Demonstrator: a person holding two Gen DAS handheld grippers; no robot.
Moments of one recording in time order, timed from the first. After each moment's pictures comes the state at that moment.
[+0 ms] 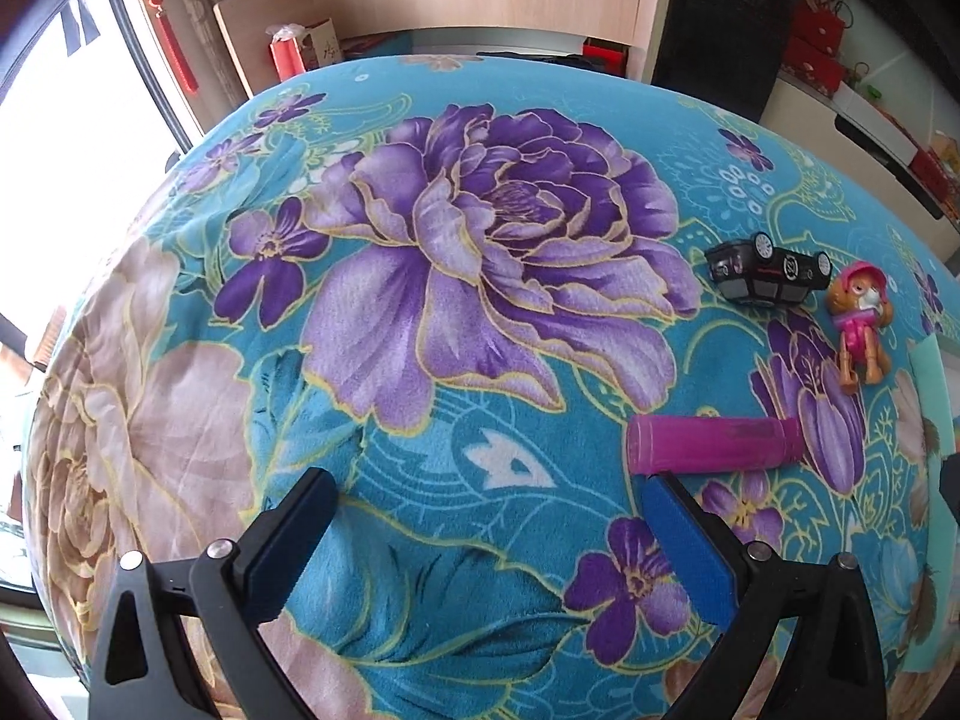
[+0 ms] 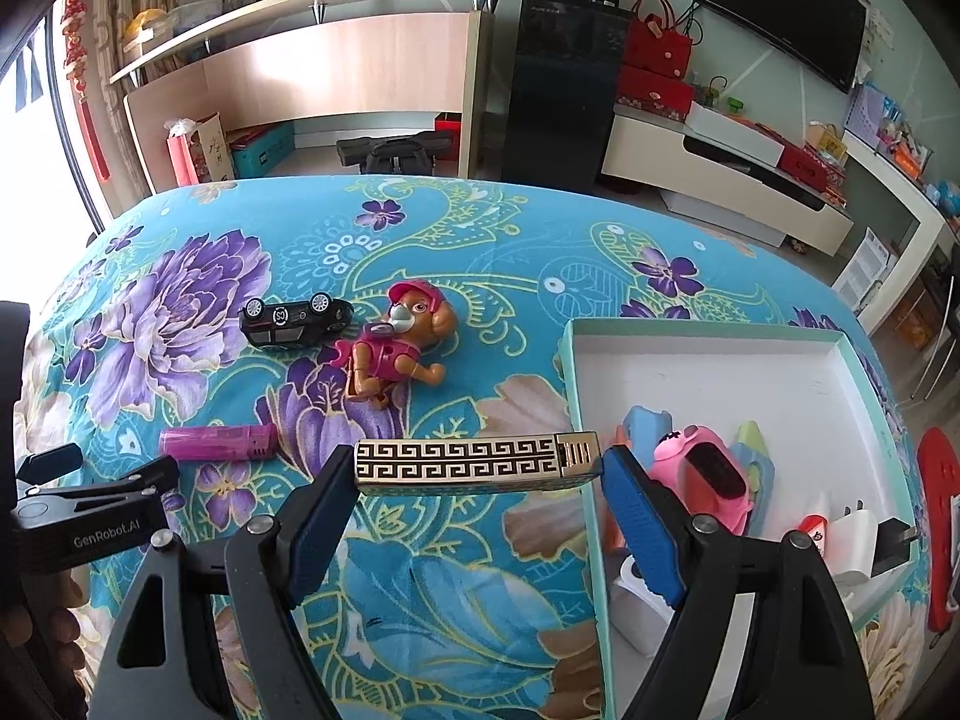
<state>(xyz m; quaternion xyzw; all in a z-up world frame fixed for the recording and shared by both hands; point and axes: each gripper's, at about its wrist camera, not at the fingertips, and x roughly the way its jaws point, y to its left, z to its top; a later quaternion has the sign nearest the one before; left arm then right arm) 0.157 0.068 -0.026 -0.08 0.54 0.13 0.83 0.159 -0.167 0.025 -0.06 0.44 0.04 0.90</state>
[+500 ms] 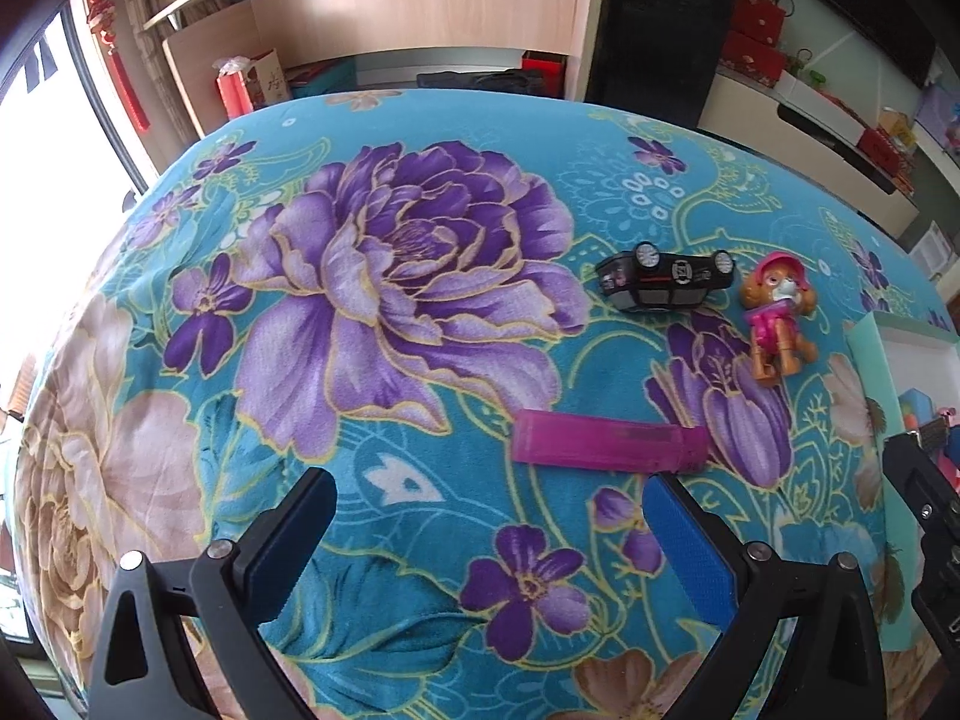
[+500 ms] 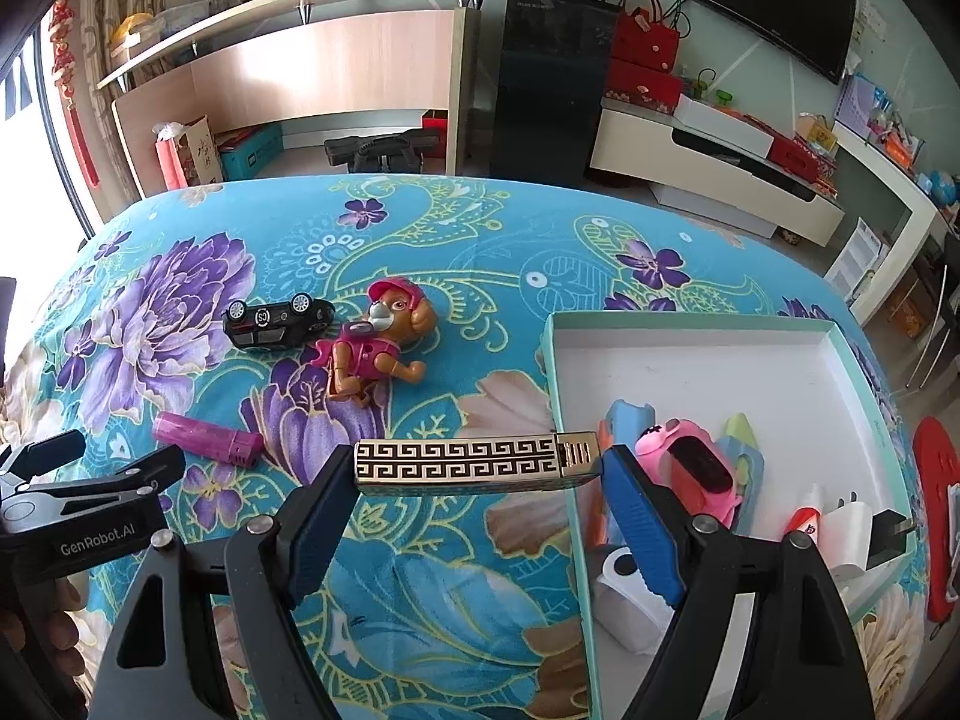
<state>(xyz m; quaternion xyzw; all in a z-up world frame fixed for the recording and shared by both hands) 0.169 0.031 -0.013 -0.05 0.52 0.06 0.85 0.159 -0.179 0.026 -0.05 0.44 0.03 0.90</state>
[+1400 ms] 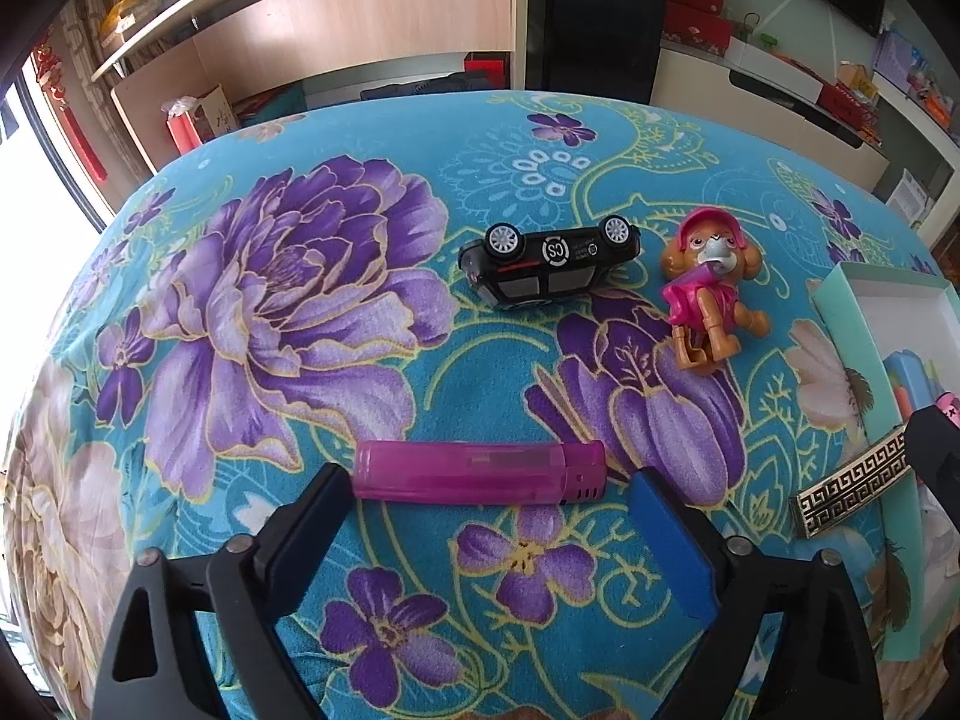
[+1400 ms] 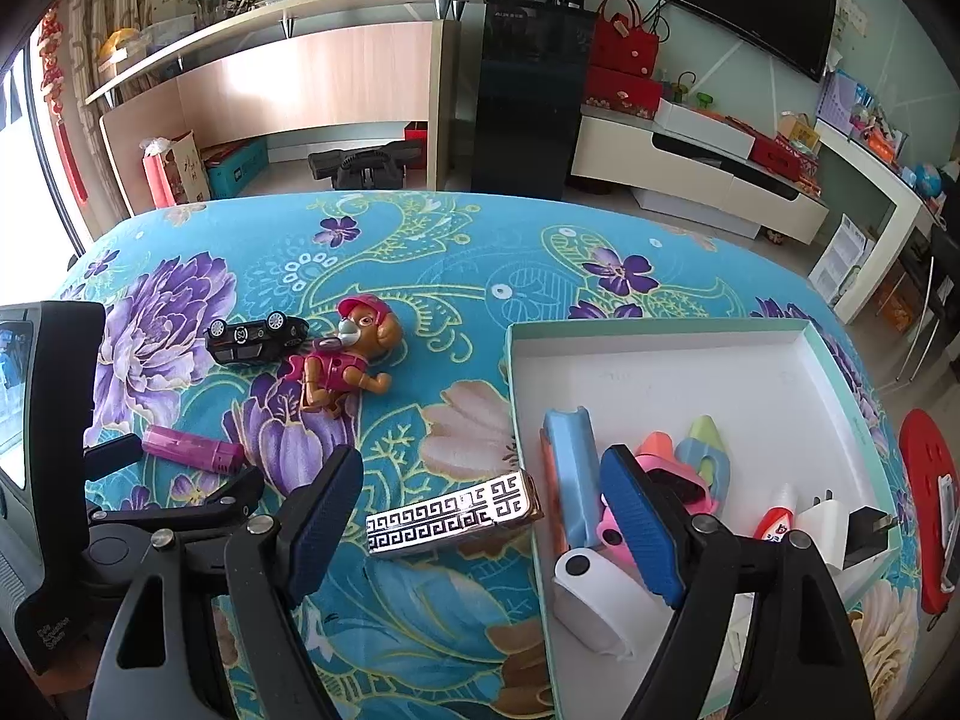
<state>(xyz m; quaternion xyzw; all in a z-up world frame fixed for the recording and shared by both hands) 0.186 -0.019 -0.026 -0.01 0.52 0.03 0.86 0.156 -0.194 0.035 -0.04 0.43 0.01 0.90</state>
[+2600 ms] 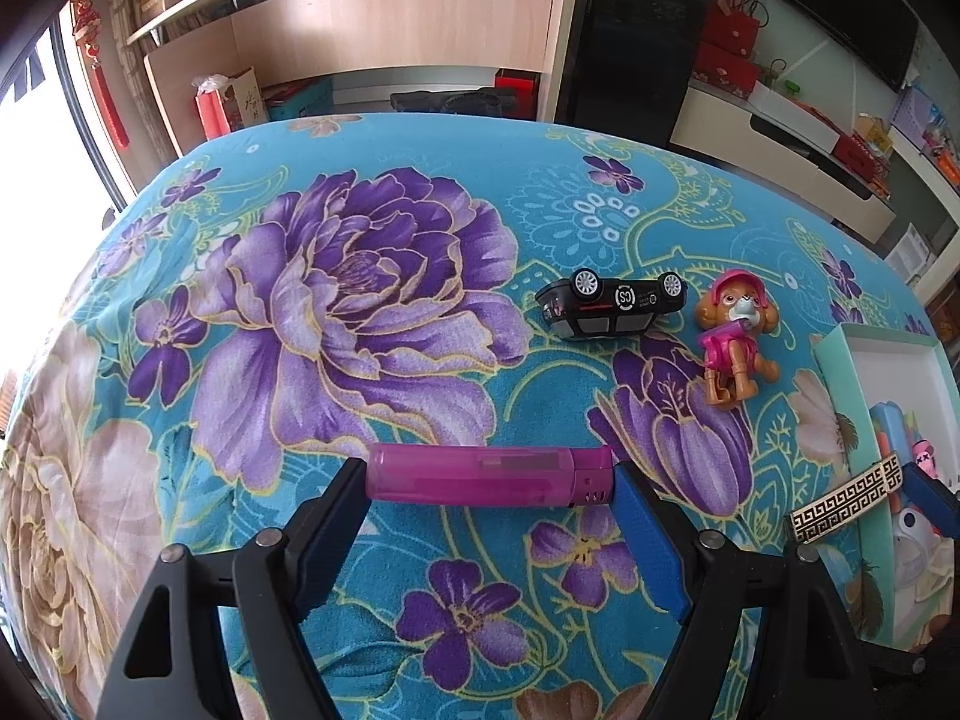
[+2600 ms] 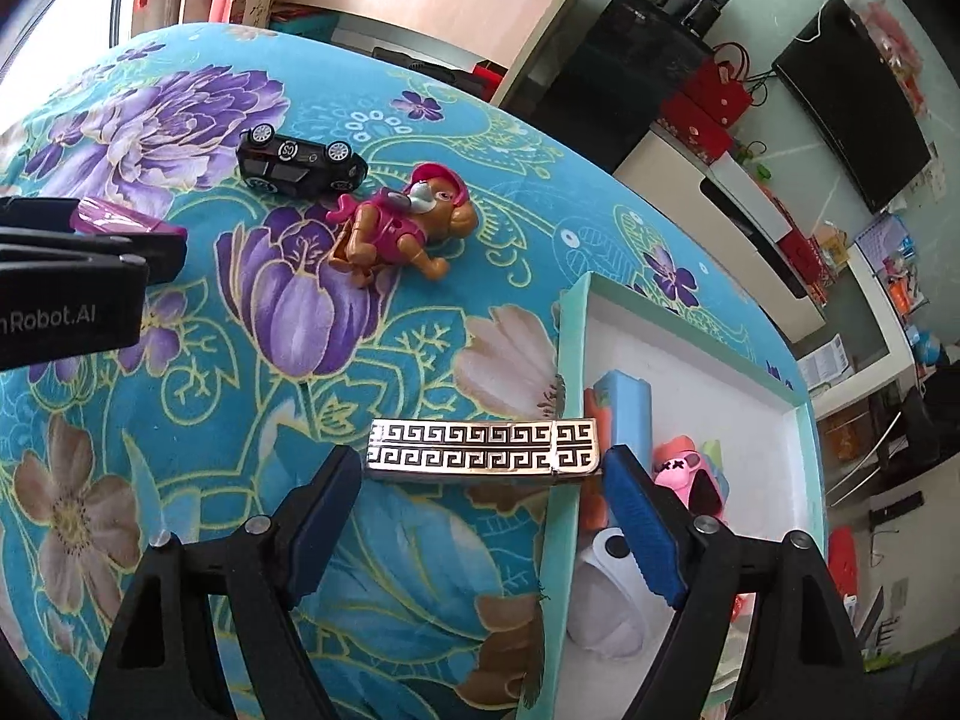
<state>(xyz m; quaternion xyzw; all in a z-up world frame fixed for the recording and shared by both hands) 0.173 0.015 -0.006 -0.06 0.50 0.04 0.86 0.146 -0.144 -0.020 -0.27 0.46 0.02 0.84</state>
